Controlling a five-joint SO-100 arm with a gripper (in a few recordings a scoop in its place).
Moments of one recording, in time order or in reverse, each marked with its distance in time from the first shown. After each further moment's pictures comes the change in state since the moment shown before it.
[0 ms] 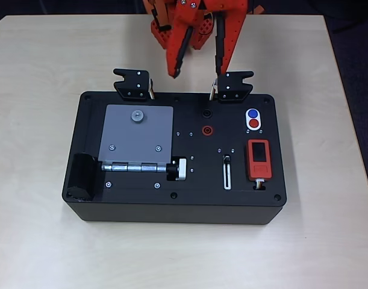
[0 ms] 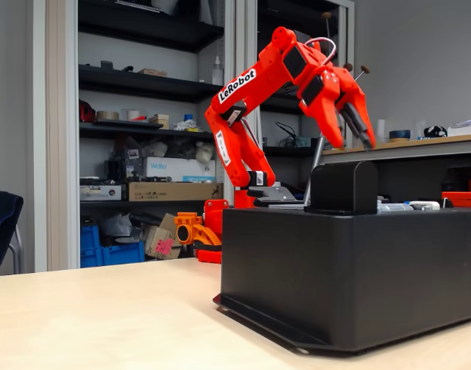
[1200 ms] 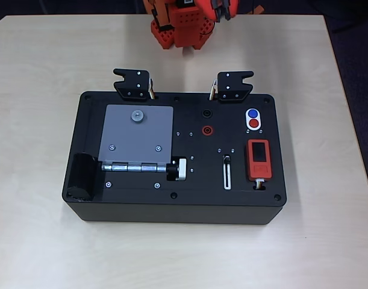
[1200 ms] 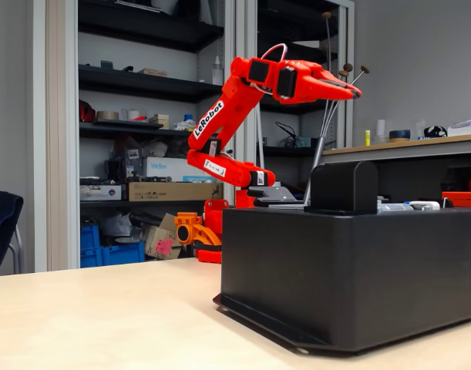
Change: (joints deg) arm -3.4 34.2 20.0 -17.0 1.1
